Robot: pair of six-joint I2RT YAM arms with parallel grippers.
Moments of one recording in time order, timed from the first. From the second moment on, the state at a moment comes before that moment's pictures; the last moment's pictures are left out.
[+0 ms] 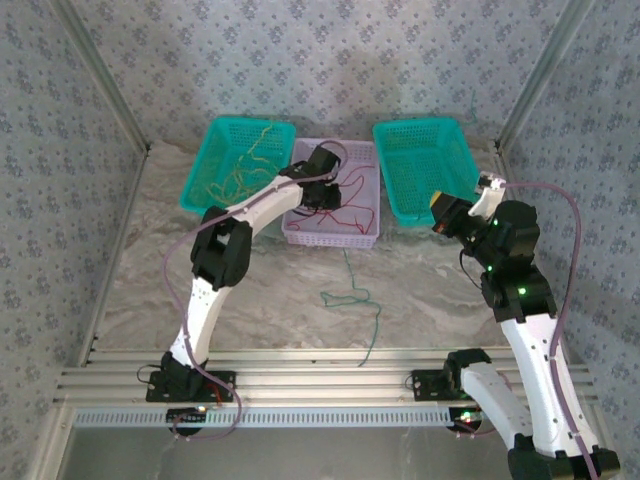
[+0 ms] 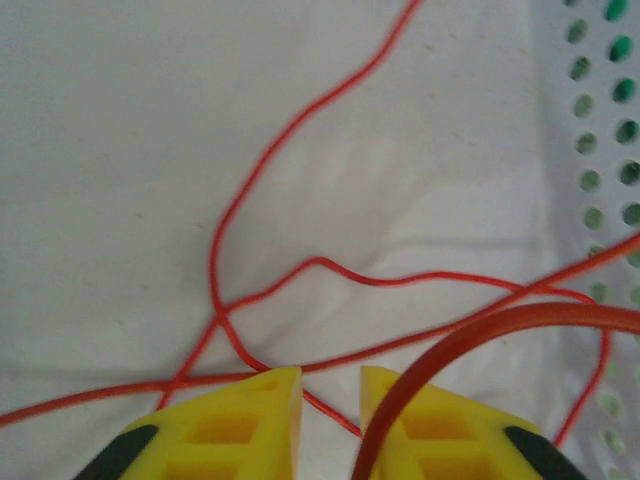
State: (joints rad) left arm -0.61 2.33 2.00 -0.65 0.04 -0.51; right arm 0.14 0.75 0.97 -0.41 -0.25 0.56
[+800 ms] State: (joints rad) left arm -0.61 2.36 2.34 -0.88 0.03 -0.47; right arm 0.14 0.82 1.00 -0.44 -0.26 0.56
